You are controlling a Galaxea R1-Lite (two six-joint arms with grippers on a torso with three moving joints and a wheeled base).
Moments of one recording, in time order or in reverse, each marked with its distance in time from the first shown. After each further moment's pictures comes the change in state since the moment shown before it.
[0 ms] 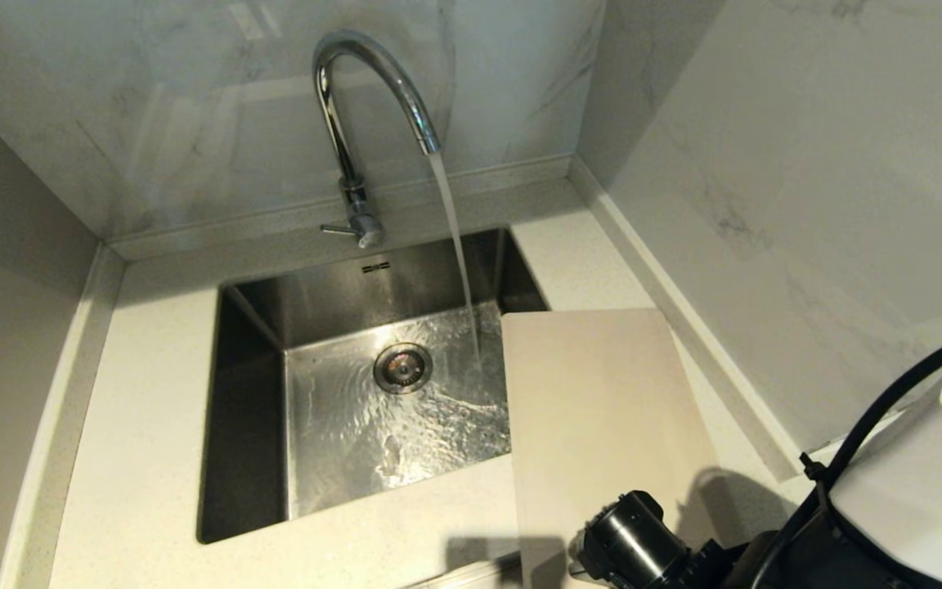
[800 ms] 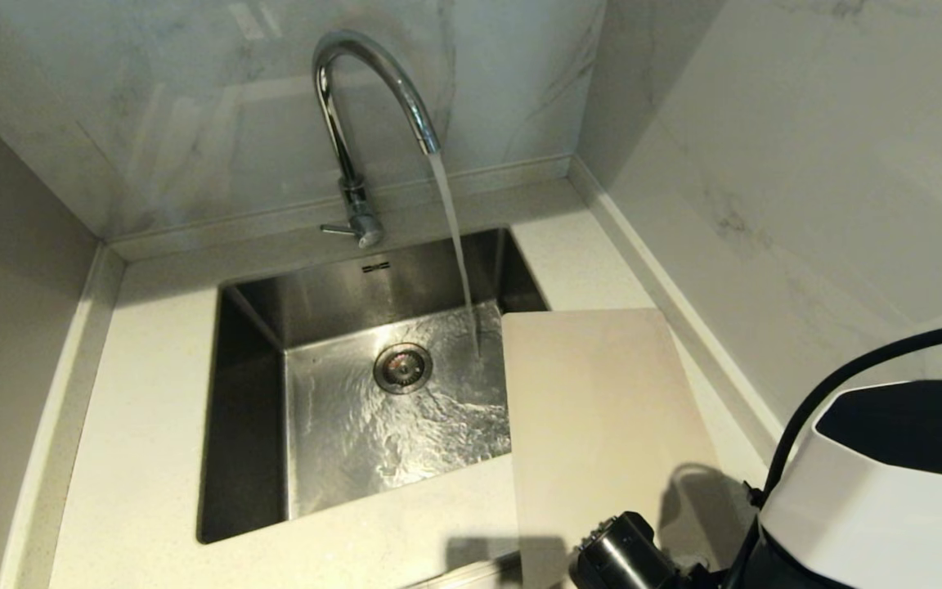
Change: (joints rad) left arm 0.000 0.000 0.000 0.000 0.000 0.000; right arm 0.010 0.108 0.067 -0.180 -0.009 0.000
